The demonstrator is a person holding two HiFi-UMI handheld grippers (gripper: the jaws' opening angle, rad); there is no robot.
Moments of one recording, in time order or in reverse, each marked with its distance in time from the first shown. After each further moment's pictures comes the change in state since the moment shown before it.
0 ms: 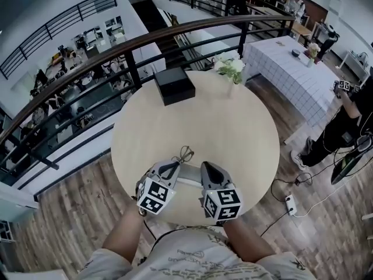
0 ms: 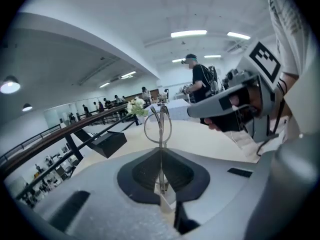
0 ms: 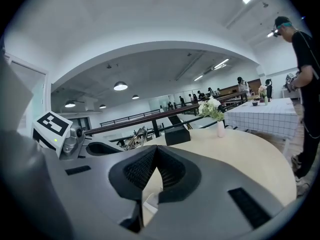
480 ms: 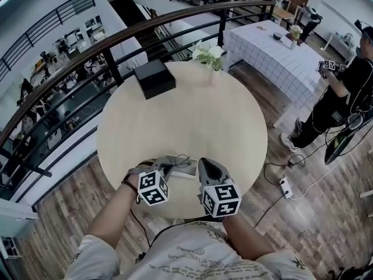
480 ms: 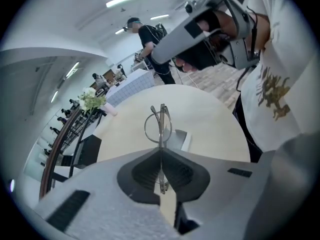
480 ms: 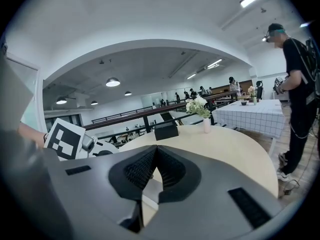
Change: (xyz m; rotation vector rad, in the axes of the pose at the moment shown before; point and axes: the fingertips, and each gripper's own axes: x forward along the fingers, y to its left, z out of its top) left arm 0.042 -0.057 -0.057 0.533 0.346 -0.275; right arm -0.038 -0.037 -0.016 0.008 0.038 -0.095
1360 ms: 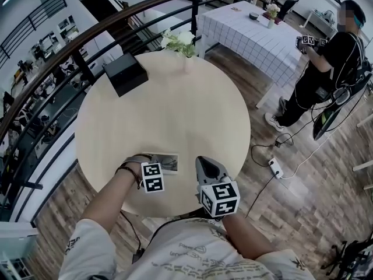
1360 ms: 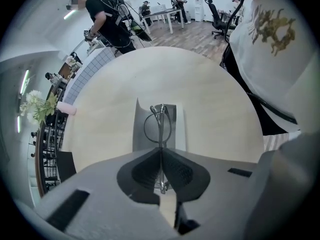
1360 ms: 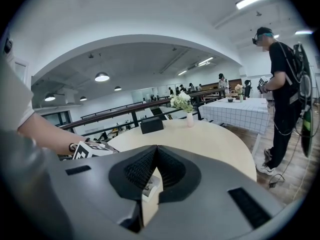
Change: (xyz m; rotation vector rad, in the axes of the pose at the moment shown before) left arm 0.106 -0.040 -0.041 0.343 0.283 -0.257; right arm -0.032 -0.052 -0.020 0.021 0.059 -0.117
